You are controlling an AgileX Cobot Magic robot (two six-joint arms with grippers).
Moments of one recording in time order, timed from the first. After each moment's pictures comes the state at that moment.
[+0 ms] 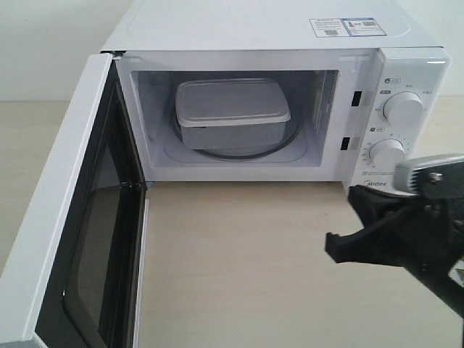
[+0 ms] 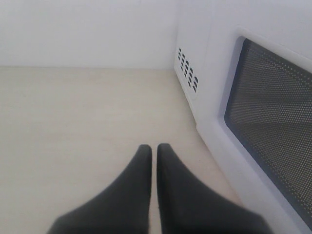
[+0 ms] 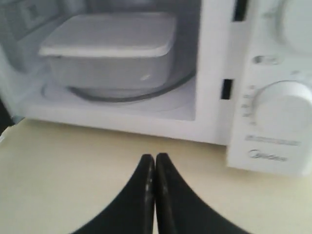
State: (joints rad) left arm -0.07 0.00 0.00 -0.13 0.29 0.05; right arm 0.73 1.40 -0.16 0.46 -0.93 -0.07
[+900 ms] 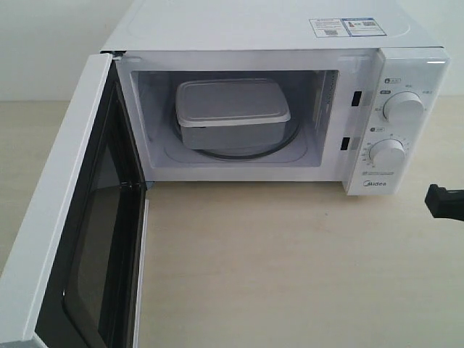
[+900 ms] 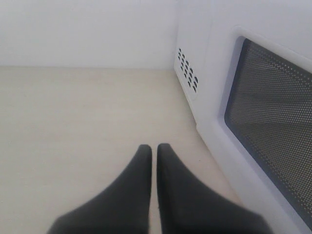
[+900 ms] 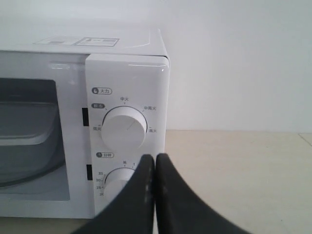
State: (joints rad) left arm -0.07 0.00 0.00 -0.13 0.29 0.05; right arm 0.73 1.00 -0.11 0.91 -1.00 -0.62
